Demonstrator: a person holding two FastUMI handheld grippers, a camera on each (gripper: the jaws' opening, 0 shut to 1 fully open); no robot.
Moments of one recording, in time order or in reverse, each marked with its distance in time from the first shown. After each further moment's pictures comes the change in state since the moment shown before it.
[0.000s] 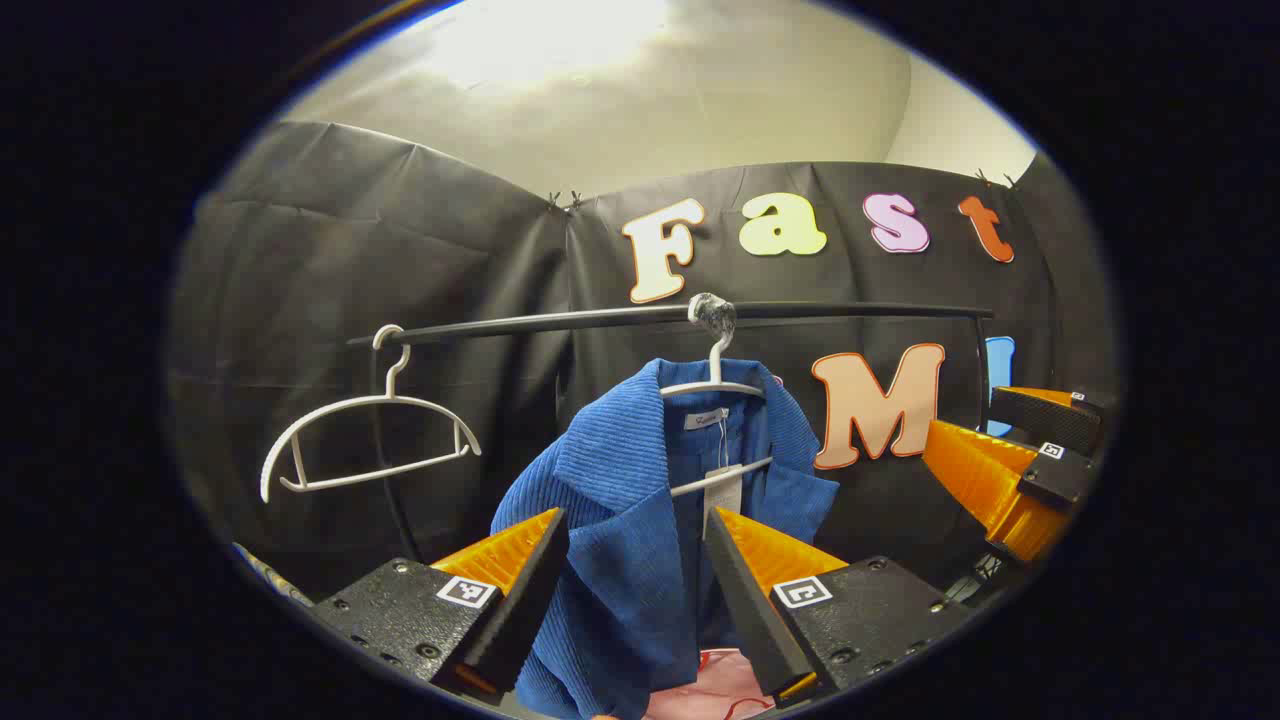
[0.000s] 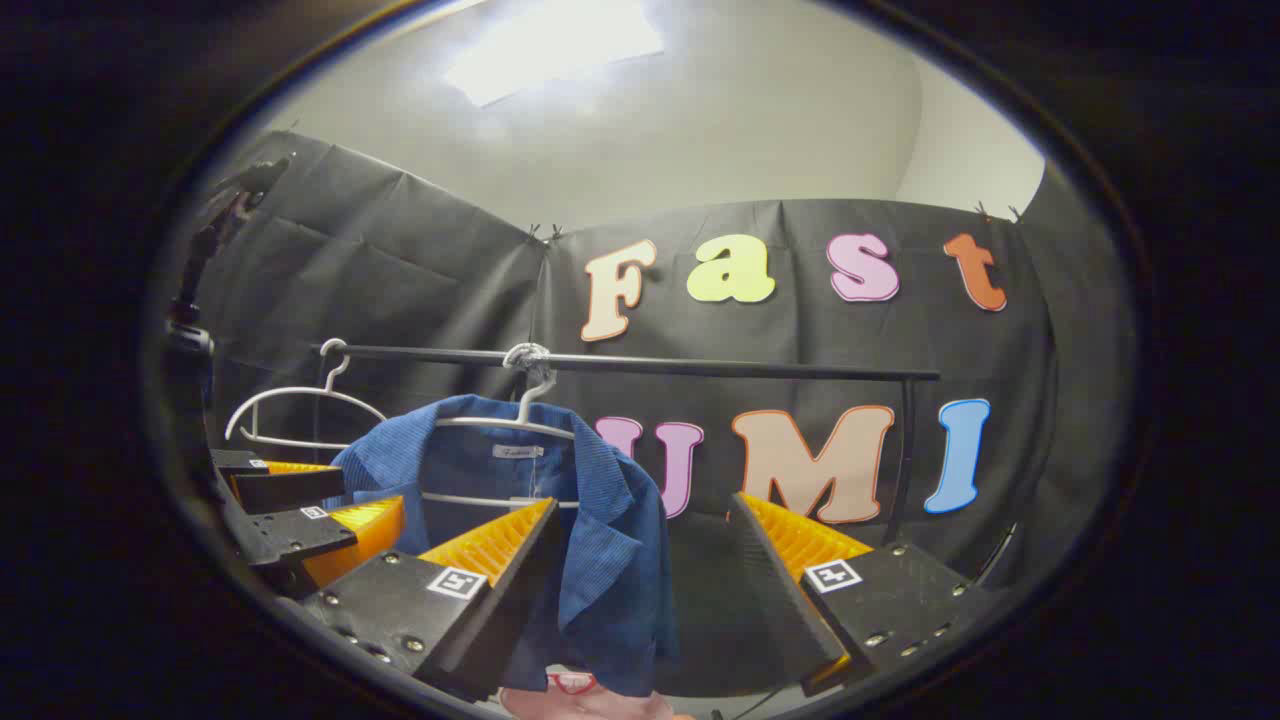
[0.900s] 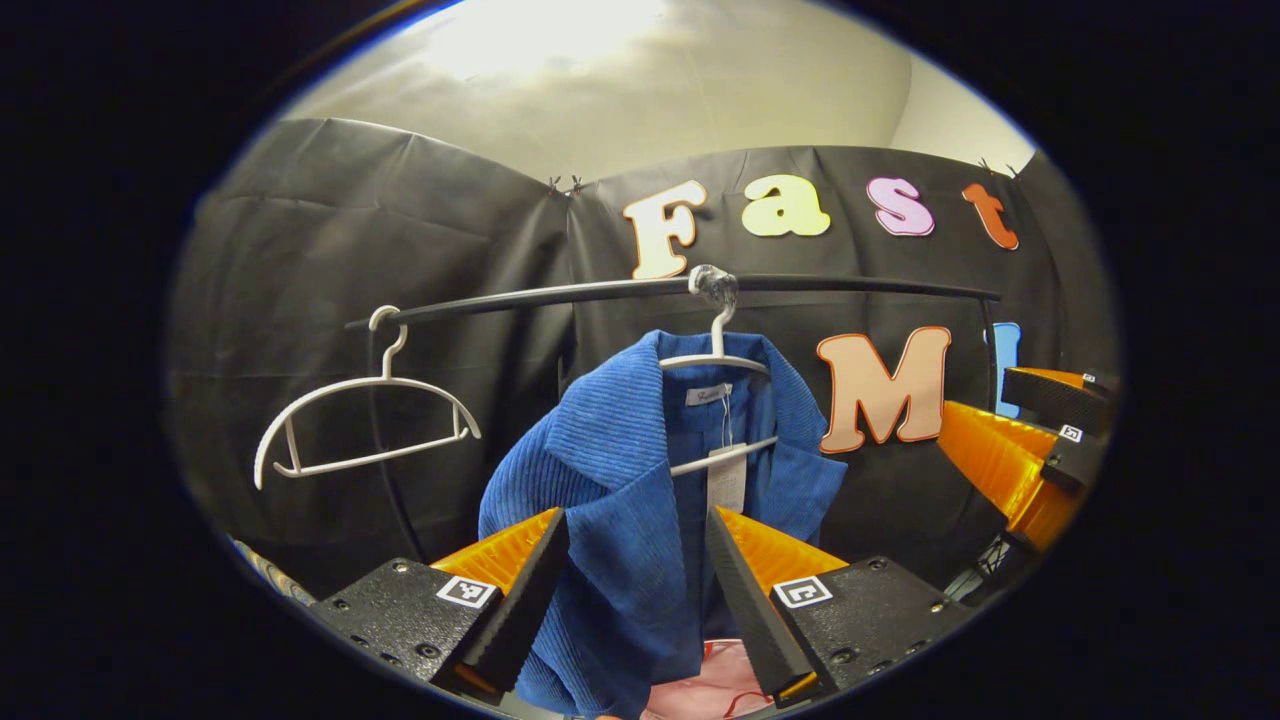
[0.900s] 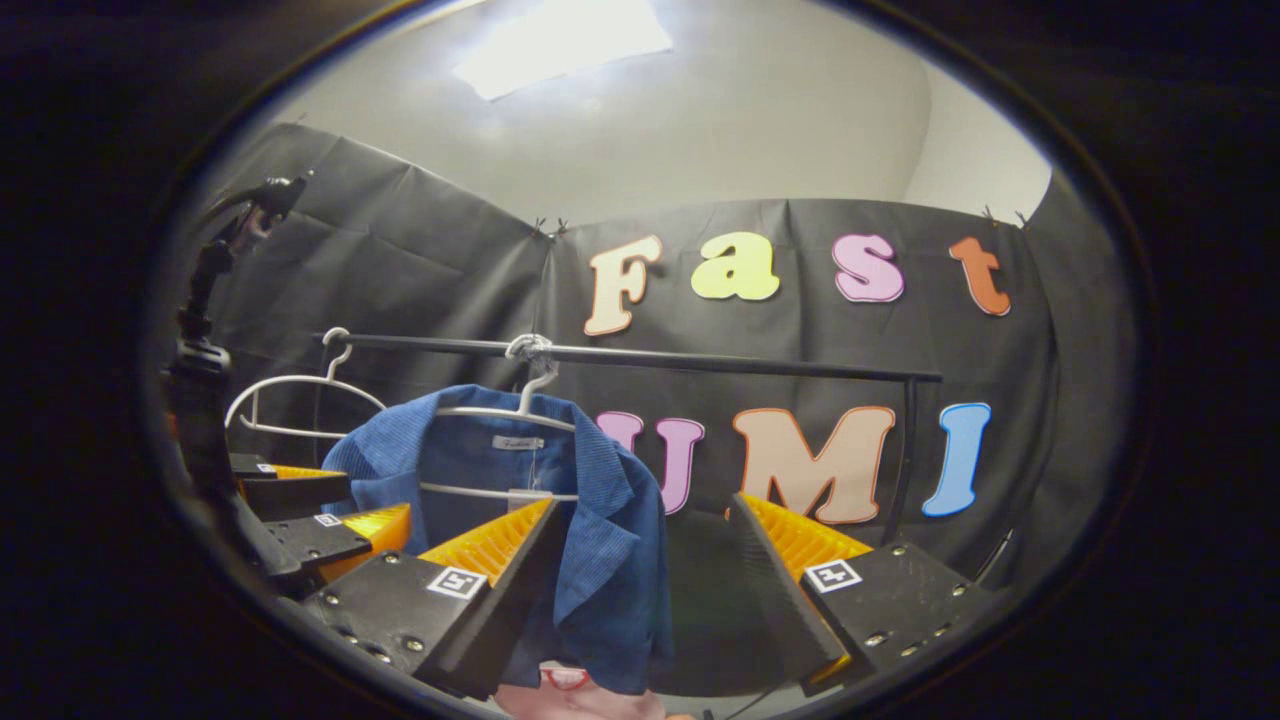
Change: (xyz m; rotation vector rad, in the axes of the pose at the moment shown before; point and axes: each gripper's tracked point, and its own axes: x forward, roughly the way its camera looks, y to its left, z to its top) left arm 0.005 -0.004 -0.024 0.003 0.059 0.009; right arm 0.000 0.000 -0.005 -0.025 0.010 0.003
